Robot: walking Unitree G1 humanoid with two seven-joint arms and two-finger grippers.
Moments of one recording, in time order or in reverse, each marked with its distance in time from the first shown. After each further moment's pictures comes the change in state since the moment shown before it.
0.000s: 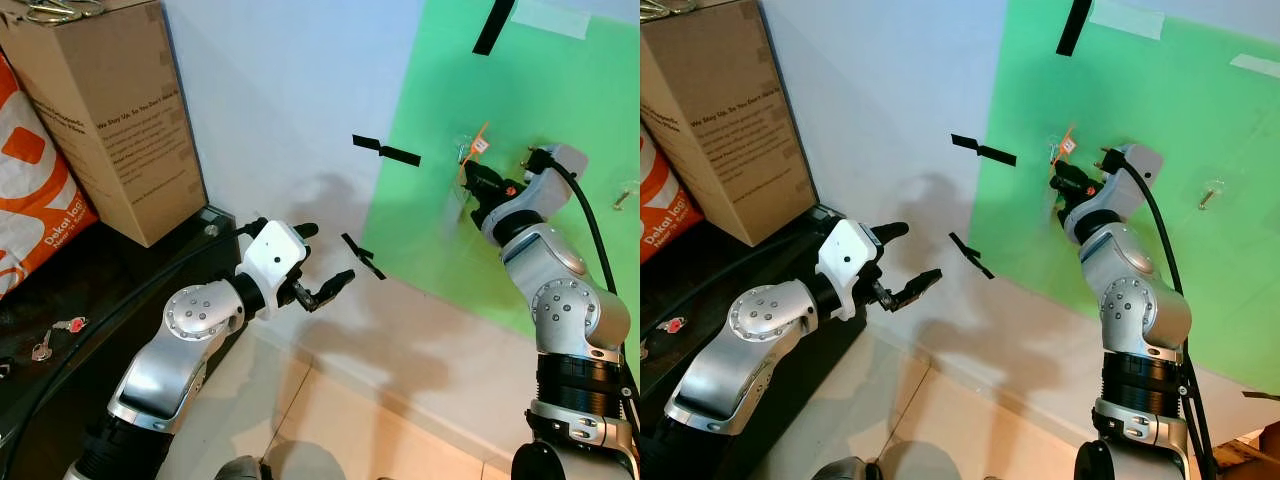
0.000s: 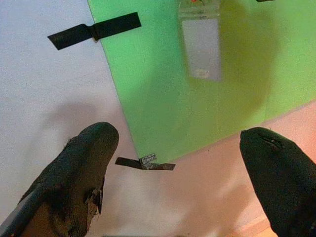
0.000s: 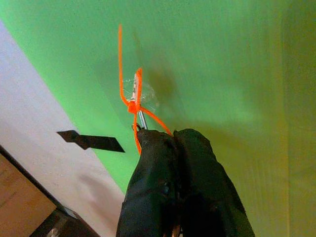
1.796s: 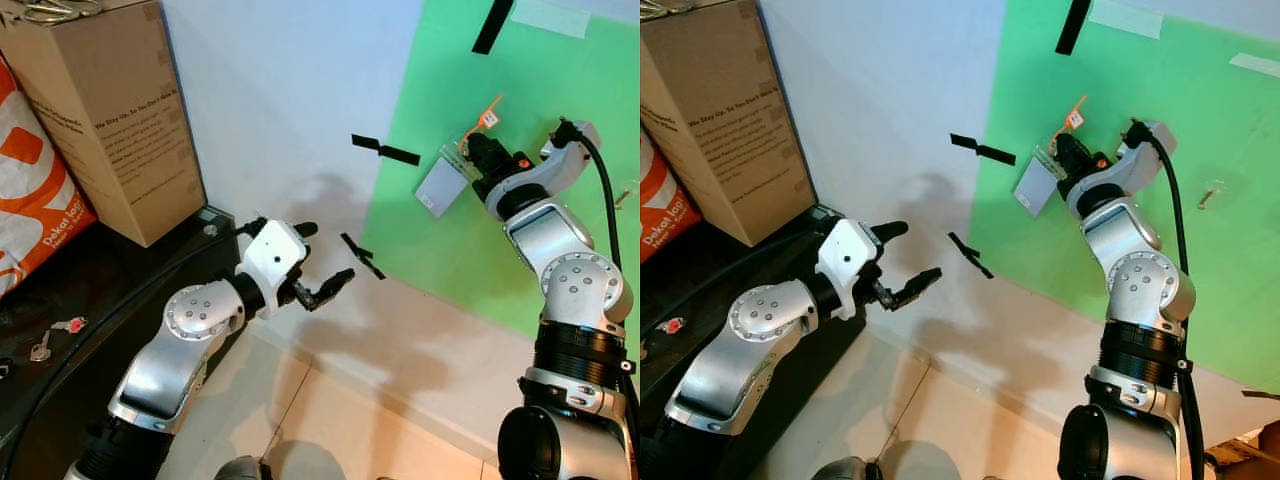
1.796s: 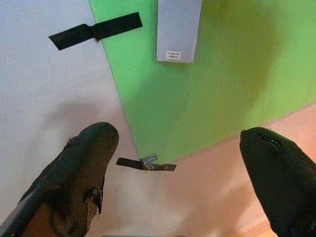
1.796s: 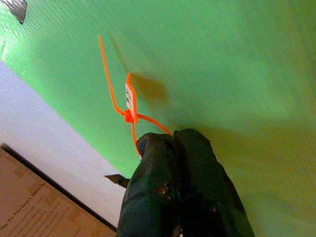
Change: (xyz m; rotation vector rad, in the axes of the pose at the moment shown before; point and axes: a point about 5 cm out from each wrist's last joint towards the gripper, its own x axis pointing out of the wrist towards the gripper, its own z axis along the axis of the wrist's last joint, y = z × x) left arm 0.000 0.000 0.000 0.001 -0.001 0.008; right arm 0.013 0.009 0.022 0.275 -0.035 0.070
